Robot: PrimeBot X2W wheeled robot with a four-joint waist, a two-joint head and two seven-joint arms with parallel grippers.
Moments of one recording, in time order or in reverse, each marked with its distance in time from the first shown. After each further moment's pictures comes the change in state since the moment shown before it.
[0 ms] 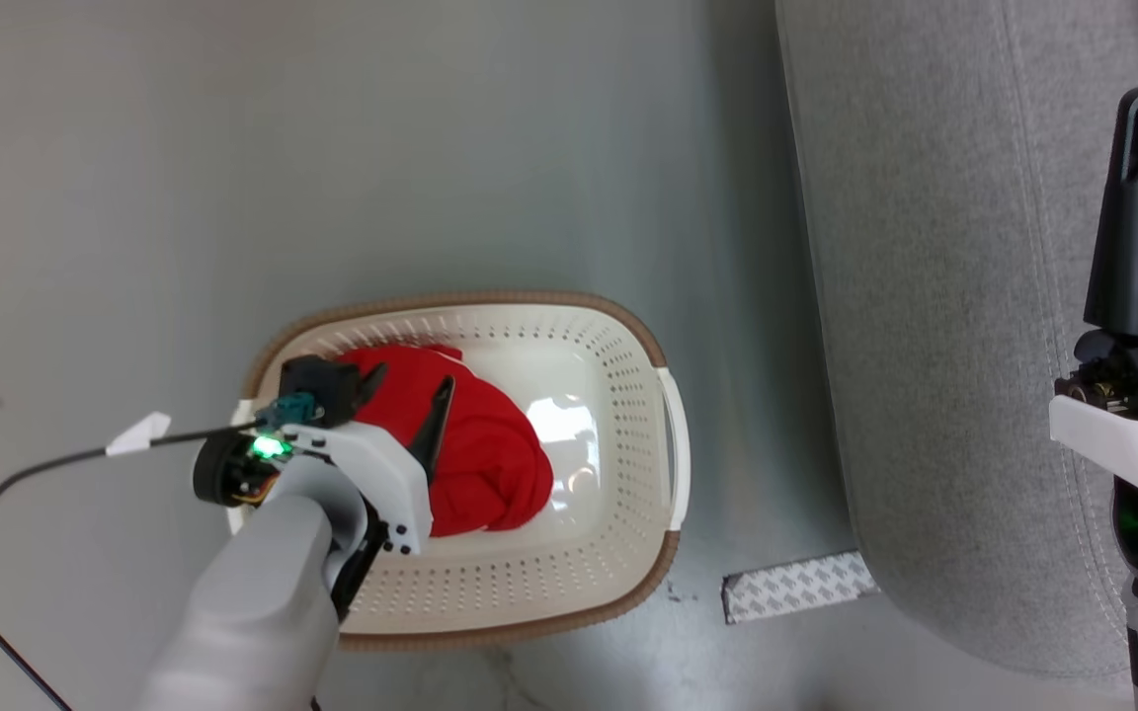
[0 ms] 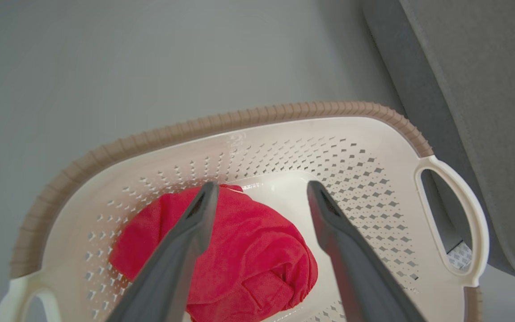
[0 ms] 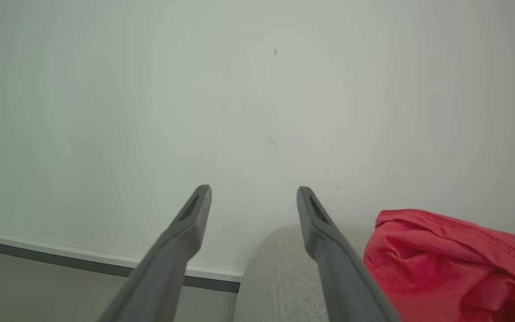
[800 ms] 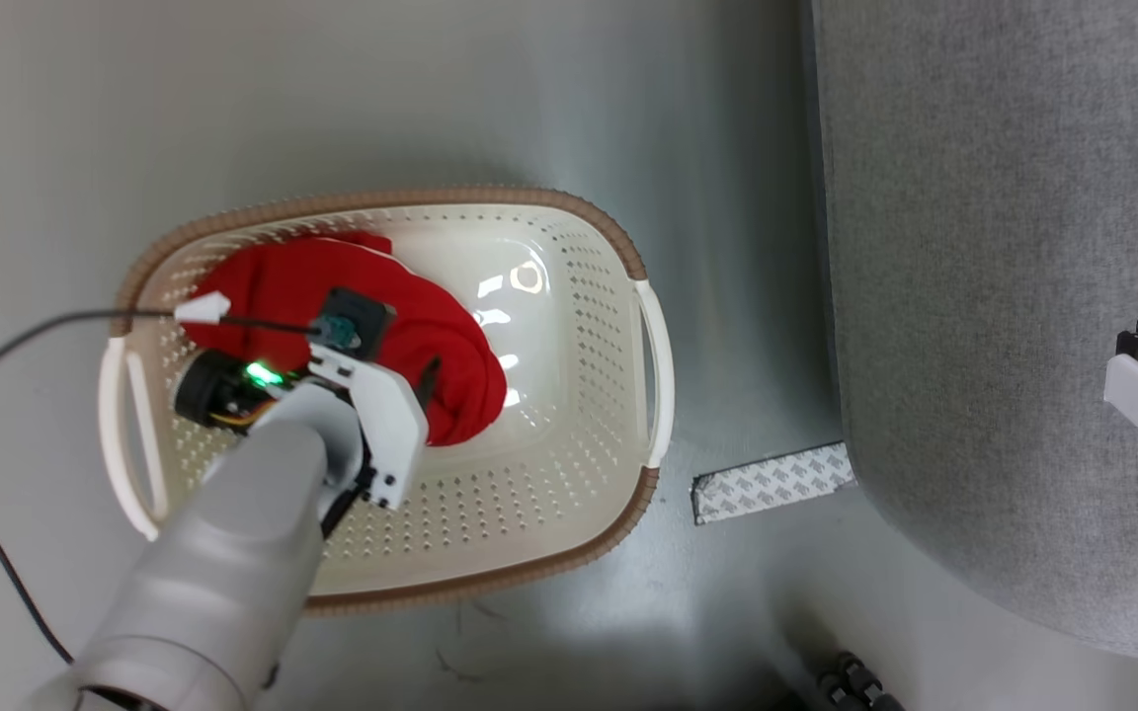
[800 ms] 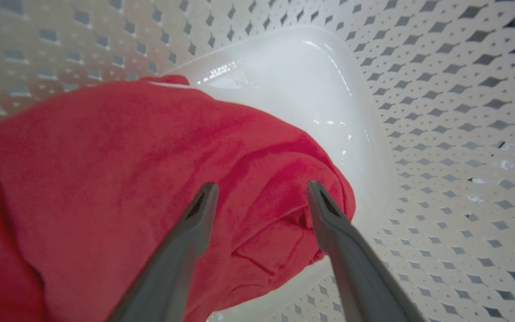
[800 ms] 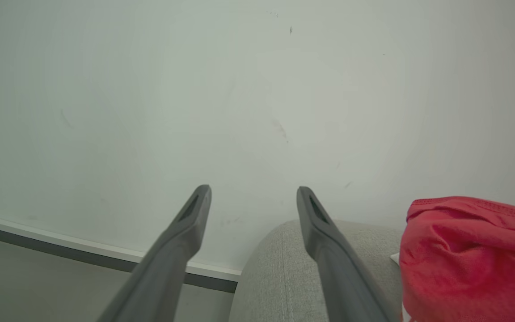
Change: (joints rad) left arm -0.210 0.009 -0.253 0.196 0.008 0.000 0.128; right arm -0.069 0.038 -0.010 -0.204 -0.028 0.000 0.000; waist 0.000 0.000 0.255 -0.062
